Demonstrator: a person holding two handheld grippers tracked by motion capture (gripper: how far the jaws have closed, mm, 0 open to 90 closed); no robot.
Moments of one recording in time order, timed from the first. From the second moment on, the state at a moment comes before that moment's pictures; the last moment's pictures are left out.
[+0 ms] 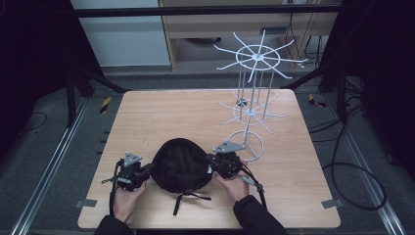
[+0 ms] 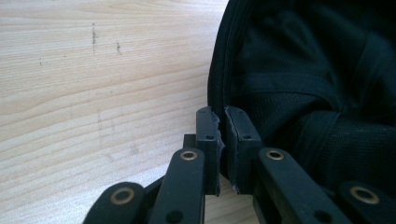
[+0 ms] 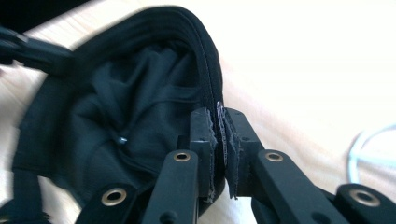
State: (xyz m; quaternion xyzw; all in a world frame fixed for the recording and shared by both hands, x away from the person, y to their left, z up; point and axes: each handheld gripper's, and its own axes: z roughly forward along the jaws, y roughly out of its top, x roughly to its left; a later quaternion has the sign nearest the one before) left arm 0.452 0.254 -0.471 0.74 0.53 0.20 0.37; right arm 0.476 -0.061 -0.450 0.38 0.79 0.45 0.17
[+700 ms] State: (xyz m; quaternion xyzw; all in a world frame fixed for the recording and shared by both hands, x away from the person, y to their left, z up) left arm 0.481 0.239 -0.476 0.73 0.53 0.21 0.39; right arm 0.452 -0.045 -0.424 0.27 0.79 0.53 0.15
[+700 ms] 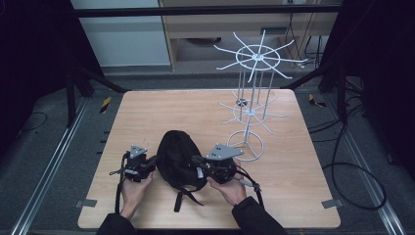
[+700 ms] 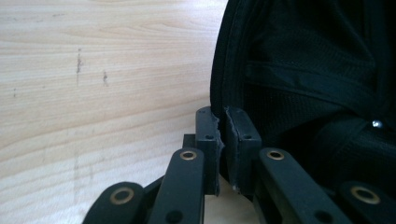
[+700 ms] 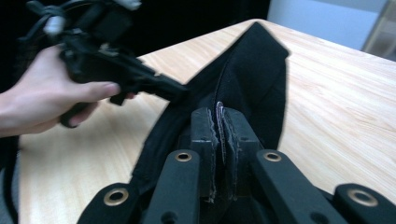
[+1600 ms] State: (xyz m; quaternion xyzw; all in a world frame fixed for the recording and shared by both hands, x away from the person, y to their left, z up) left arm 0.465 0.244 -0.427 0.72 0.50 0.19 0.45; right arm 0.449 -0.044 -0.430 0.29 0.80 0.50 0.19
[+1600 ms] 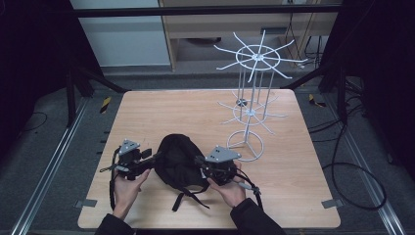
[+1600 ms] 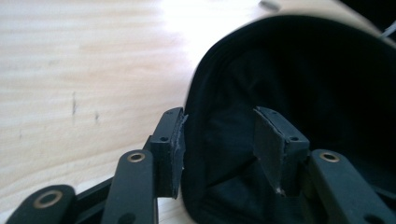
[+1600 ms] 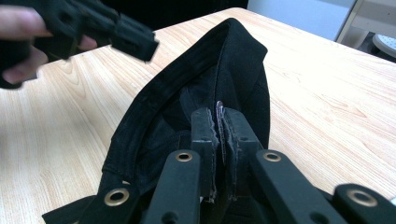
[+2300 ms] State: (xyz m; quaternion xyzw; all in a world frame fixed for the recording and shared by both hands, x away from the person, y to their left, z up) left arm 0.468 0.192 -0.402 0.71 0.46 0.14 0.51; right arm 0.444 -0.037 -0.435 0.28 0.80 0.49 0.19
